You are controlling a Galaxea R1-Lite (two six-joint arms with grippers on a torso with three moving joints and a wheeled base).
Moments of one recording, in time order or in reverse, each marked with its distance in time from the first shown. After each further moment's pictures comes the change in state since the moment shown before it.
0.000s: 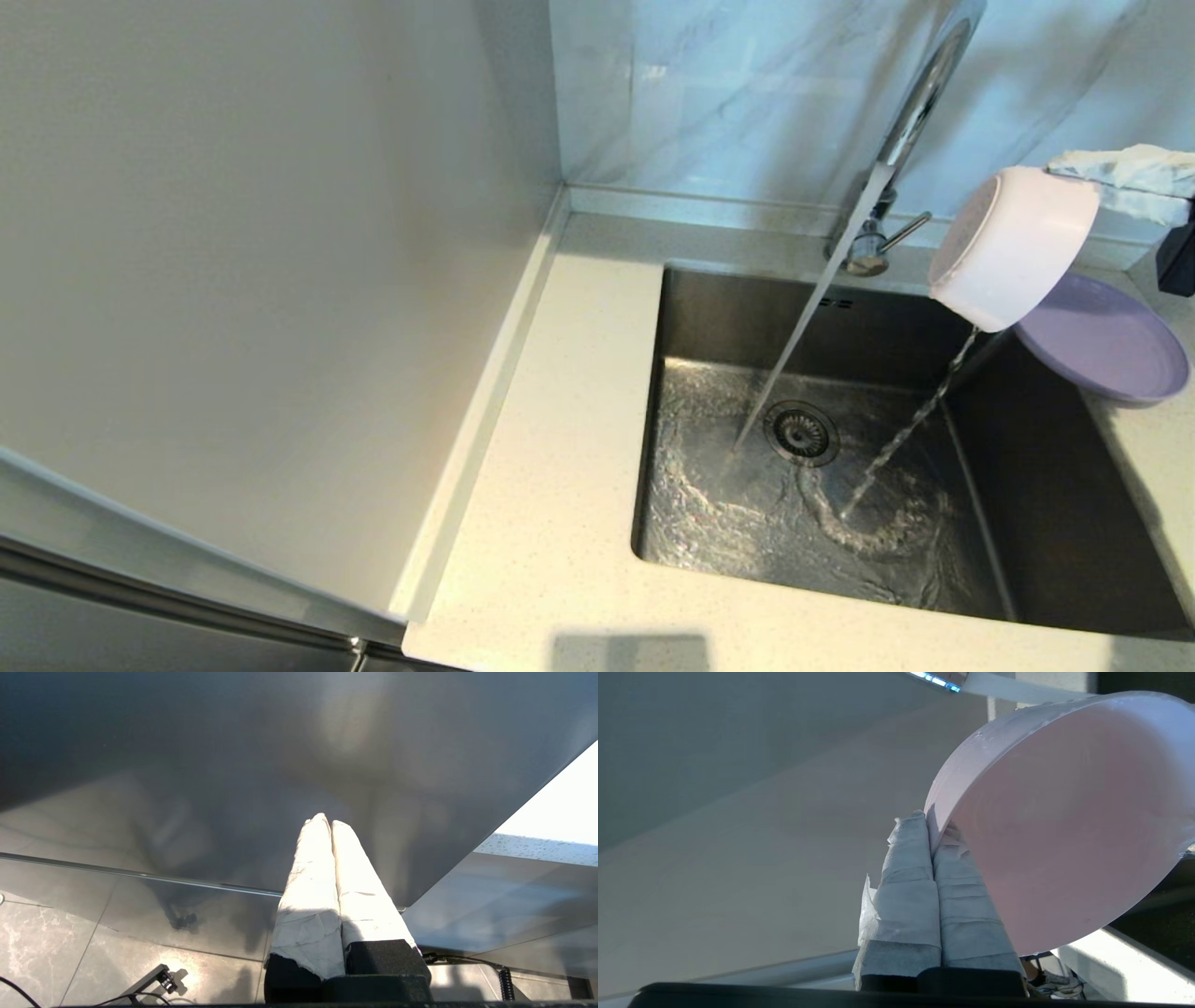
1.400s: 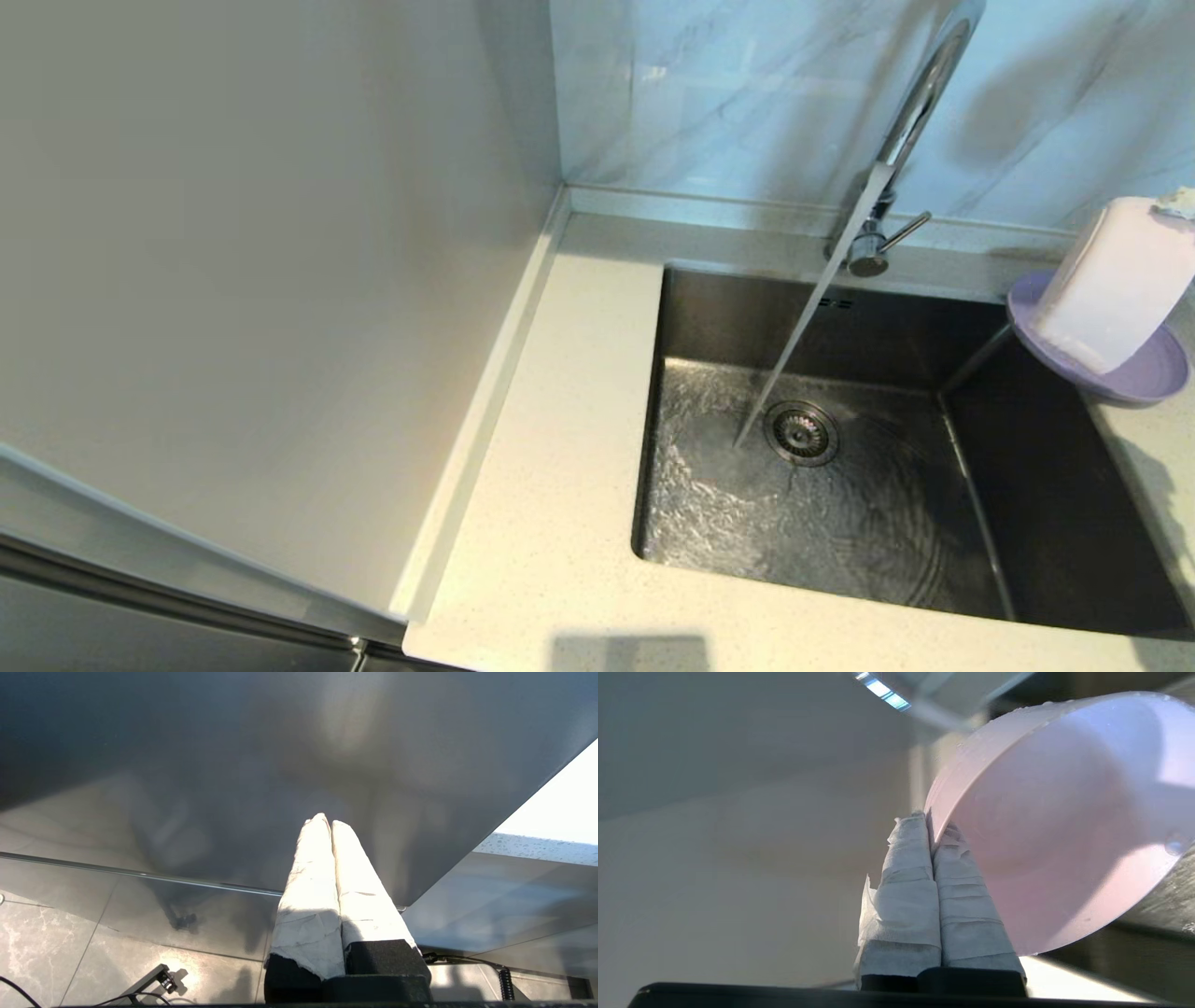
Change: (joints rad) left arm 0.000 0.000 0.000 0.000 0.000 0.000; right arm -0.104 -0.256 0.113 0.267 -0.227 -0.305
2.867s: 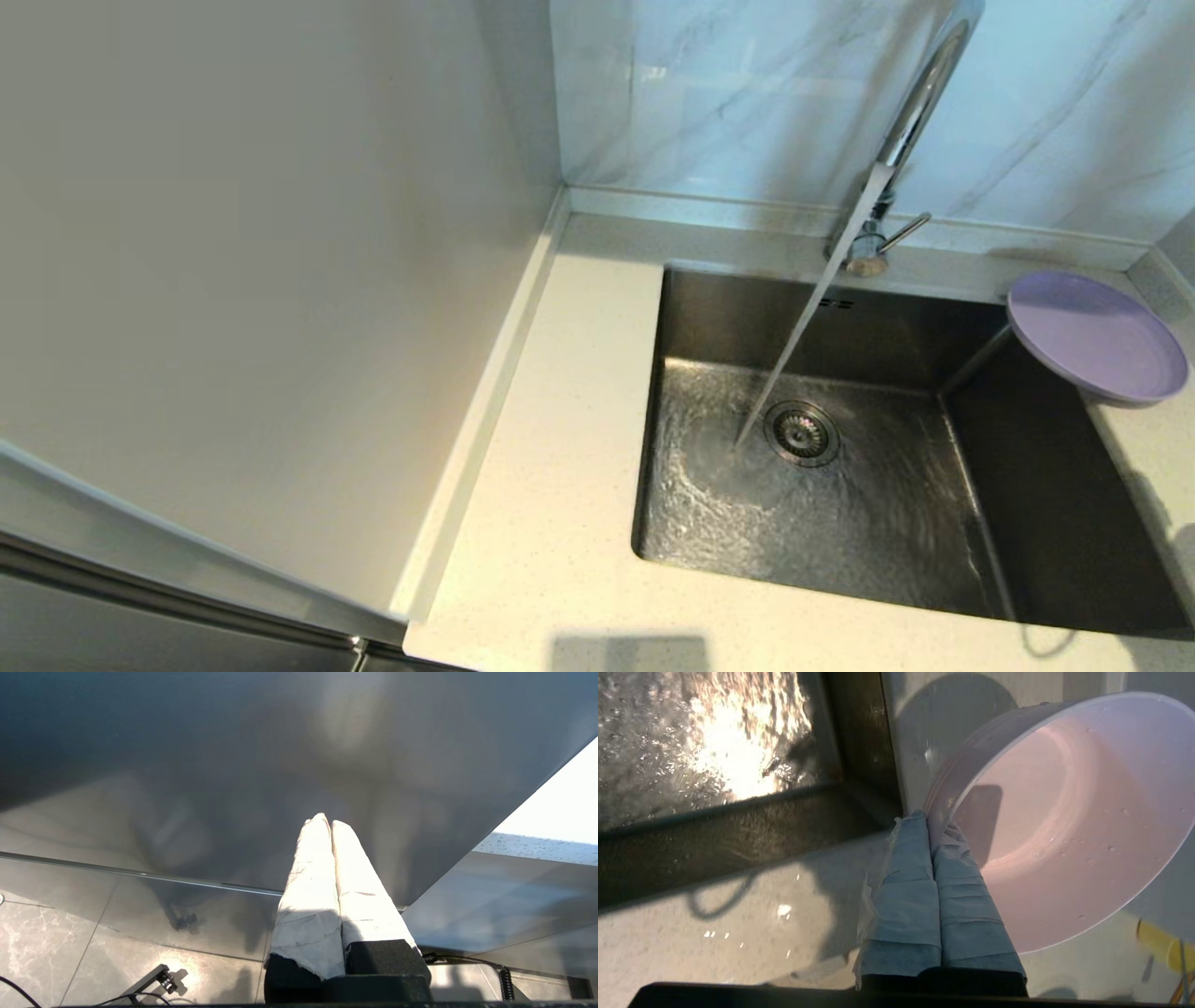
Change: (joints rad) left arm 0.000 0.000 0.000 0.000 0.000 0.000; right arm 0.033 0.004 0.127 0.654 -1.125 -1.046
